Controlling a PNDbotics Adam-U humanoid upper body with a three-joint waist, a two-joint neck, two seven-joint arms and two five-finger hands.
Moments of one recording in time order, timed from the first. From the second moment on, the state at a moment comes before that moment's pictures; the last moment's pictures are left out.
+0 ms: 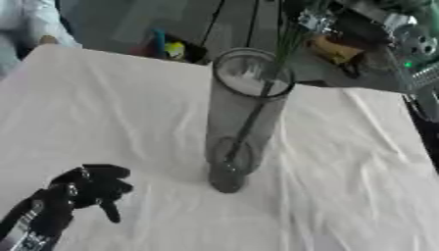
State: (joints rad) left arm -0.28 0.13 -0.12 -1.98 0.00 -0.23 -0.52; right arm -1.00 -0.62 0.07 -1.55 0.32 -0.19 0.53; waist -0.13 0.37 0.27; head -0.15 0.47
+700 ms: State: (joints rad) left arm -0.28 0.13 -0.12 -1.98 0.00 -0.23 -0.53; right arm -1.01 -0.62 0.09 -1.51 0.31 -0.29 0.70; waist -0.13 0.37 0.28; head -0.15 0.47
